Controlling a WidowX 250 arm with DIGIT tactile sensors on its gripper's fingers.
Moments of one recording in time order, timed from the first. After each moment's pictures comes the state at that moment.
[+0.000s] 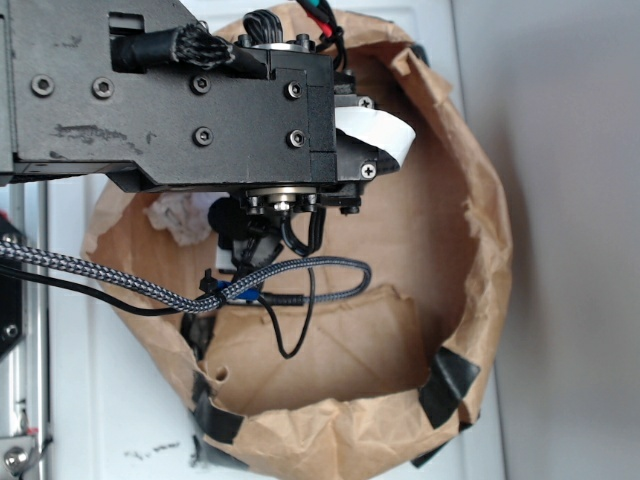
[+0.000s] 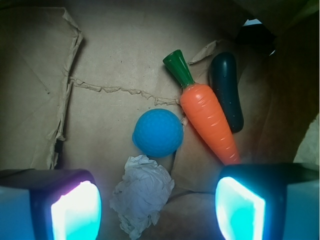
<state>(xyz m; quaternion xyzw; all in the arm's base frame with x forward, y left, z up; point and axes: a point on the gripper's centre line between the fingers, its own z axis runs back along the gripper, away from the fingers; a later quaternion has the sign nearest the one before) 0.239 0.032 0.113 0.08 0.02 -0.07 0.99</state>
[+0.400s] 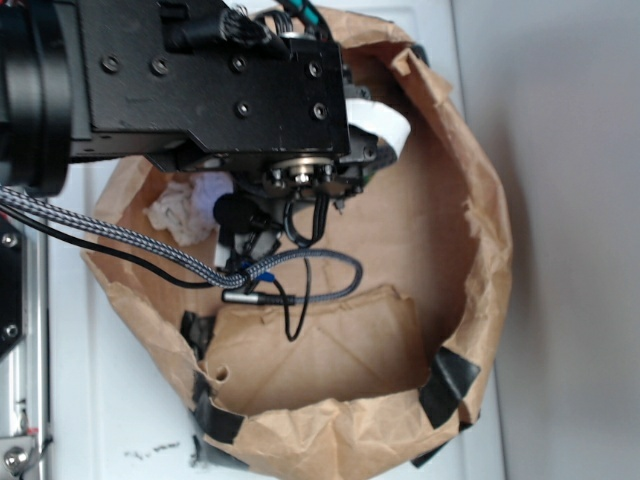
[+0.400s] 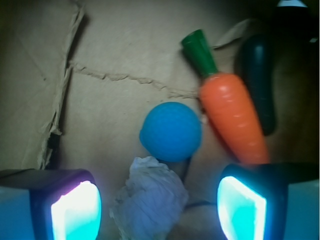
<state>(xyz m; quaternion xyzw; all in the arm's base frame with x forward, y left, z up) 0.237 0.034 0.083 0.04 0.05 -0.10 0.99</state>
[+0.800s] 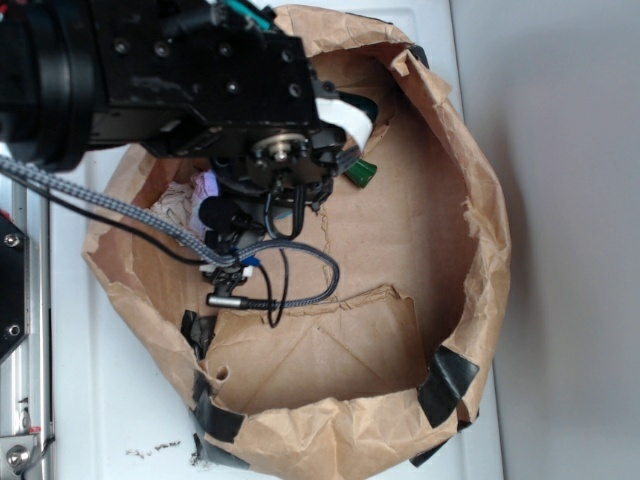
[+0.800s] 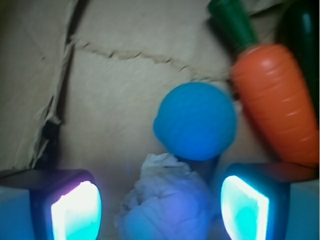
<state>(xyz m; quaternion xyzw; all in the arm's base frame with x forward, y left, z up) 0.225 0.032 0.063 -0.02 0.05 -0.10 0.99</state>
